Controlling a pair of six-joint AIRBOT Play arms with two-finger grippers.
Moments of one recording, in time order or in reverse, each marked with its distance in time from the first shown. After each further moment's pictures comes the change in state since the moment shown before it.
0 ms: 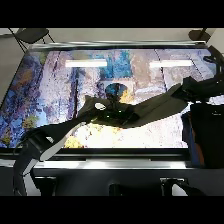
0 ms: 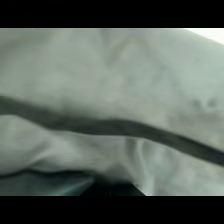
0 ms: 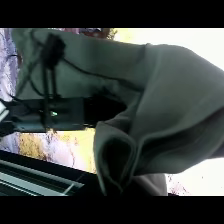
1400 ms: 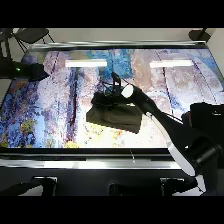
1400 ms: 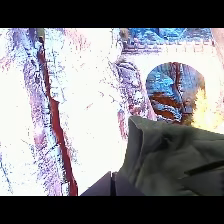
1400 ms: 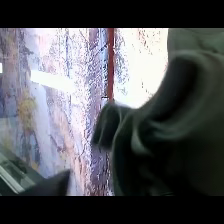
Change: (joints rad) left arm 0.643 0.721 0.165 1.177 -0.528 -0.122; right arm 0.790 -0.536 0.000 0.162 -0.820 0.200
